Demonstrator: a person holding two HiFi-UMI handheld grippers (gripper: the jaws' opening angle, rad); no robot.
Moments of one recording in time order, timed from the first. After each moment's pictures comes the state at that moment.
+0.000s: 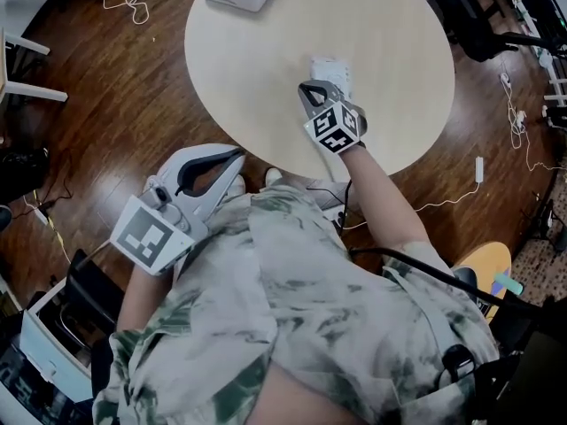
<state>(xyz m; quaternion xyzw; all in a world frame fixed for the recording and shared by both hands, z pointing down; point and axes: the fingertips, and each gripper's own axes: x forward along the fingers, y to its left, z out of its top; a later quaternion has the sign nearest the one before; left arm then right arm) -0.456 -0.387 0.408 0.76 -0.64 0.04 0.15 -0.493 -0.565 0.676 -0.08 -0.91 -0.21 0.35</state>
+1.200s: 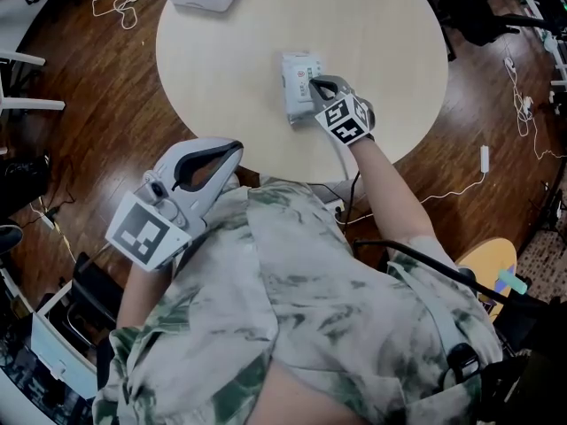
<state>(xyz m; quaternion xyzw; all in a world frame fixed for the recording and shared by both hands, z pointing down) -0.424 -0.465 0.419 0.77 -0.62 0.06 0.16 -0.437 -0.657 0.713 -0.07 -0.92 -0.15 0.36</state>
